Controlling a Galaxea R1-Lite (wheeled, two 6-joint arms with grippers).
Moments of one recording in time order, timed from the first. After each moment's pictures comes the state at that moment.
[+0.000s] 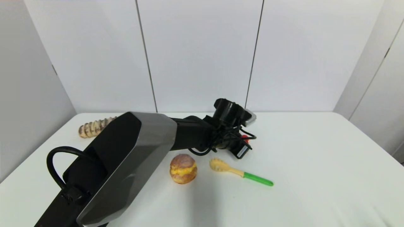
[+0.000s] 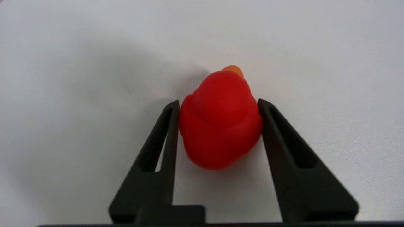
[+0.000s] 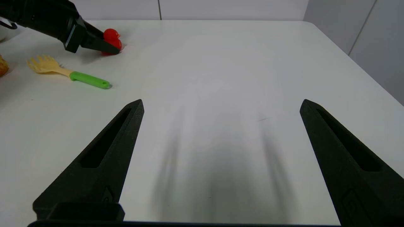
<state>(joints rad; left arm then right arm) -0.79 2.49 -1.97 0.12 -0.09 0.25 0.00 0.00 0.00 -0.01 0.01 -0.01</state>
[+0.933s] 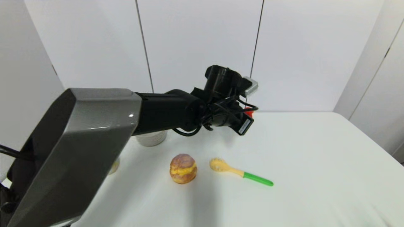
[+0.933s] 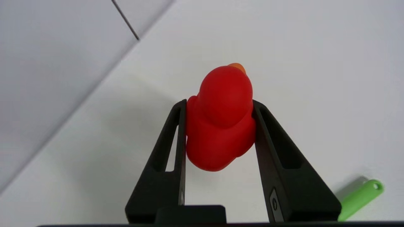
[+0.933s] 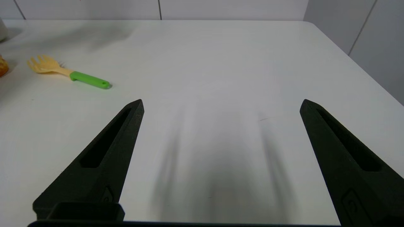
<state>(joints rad) -0.79 2.28 -1.96 0.12 -0.07 0.24 0.00 0.00 0.00 -0.01 0.01 -0.01</state>
